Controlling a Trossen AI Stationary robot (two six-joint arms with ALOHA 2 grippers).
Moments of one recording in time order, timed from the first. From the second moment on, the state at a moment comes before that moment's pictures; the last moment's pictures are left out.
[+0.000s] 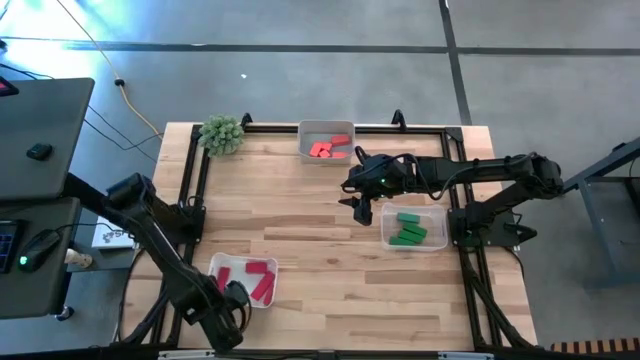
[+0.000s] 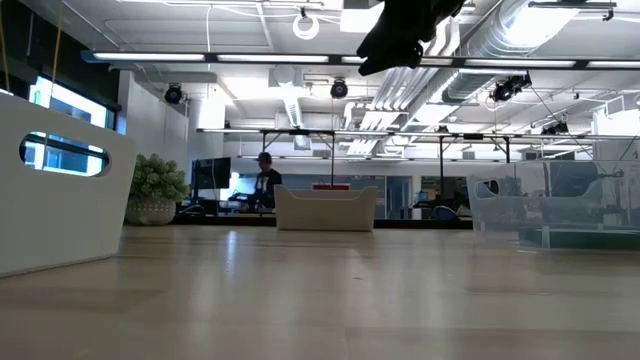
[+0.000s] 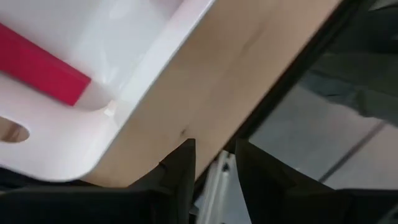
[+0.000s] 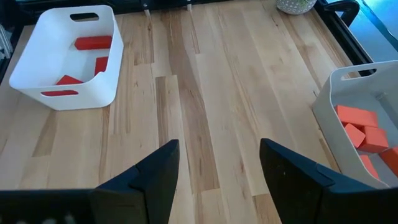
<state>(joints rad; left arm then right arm) -0.80 1.69 1.27 -0.97 0.13 -1.50 -0.03 1.41 1.18 -0.45 0.06 0.09</state>
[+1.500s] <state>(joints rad) -0.03 1.00 0.83 -0.17 0.00 -0.22 -0.03 1.41 1.18 -0.41 0.10 0.57</state>
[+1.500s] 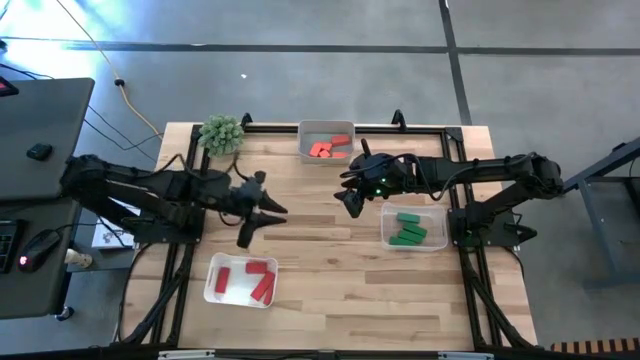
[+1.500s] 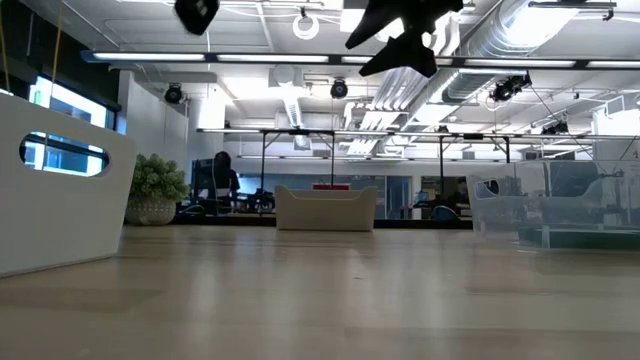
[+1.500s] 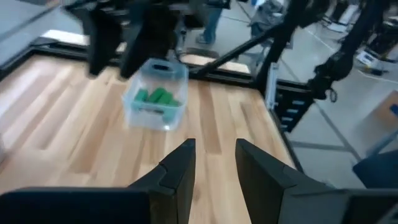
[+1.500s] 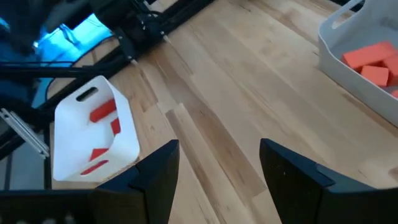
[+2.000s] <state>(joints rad) -0.02 0.54 0.42 -0.07 -0.01 -0.27 -0.03 1.41 1.18 -0.41 0.10 0.63</state>
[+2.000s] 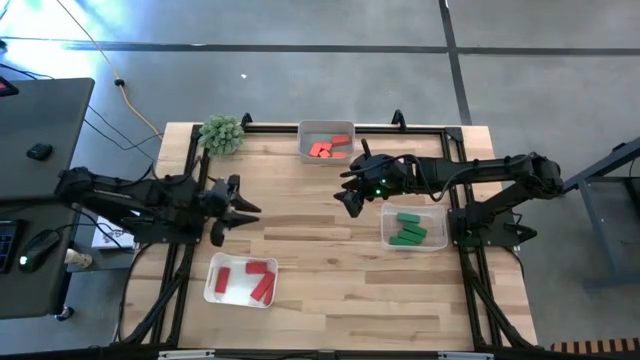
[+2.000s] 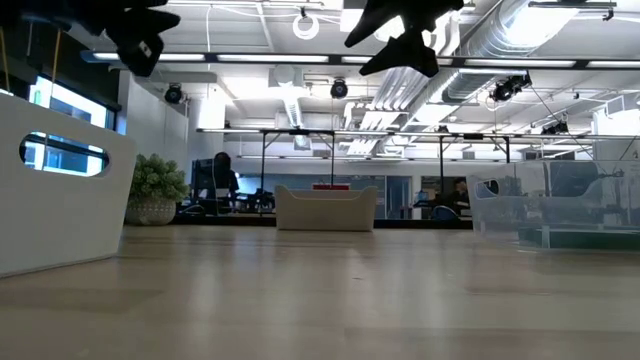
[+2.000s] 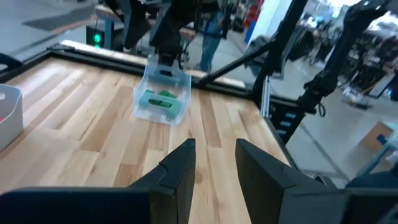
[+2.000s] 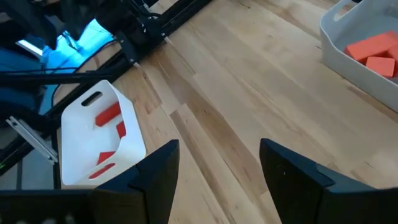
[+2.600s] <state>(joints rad) -0.02 0.22 0.13 -0.03 -0.10 -0.29 -0.03 1.41 1.18 -0.39 0.09 0.66</state>
